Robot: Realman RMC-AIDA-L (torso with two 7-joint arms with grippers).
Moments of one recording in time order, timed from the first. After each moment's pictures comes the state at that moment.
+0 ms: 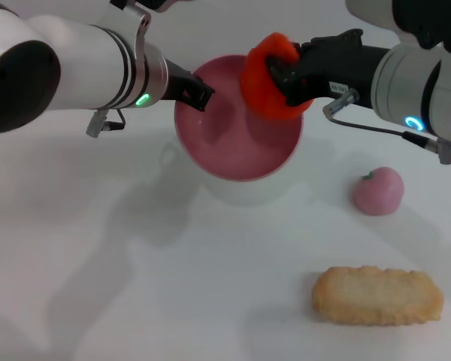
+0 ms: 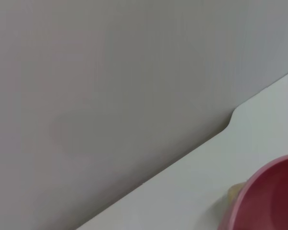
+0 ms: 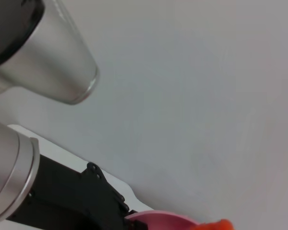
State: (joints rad) left arm -0.59 -2.07 1.81 1.52 -0.21 -1.01 -0.02; right arm 0.25 2.08 -1.88 -1.89 0.35 0.86 -0.12
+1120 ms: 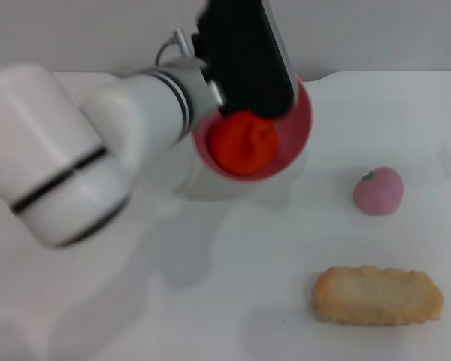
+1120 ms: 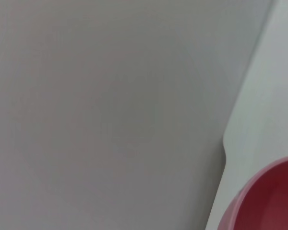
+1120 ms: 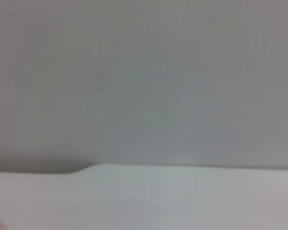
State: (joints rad) left arm -0.55 -2.07 2.12 1.46 0.20 -0.70 0.22; right arm 0.06 2.08 -1.48 -1.74 0.29 0.88 -0.07
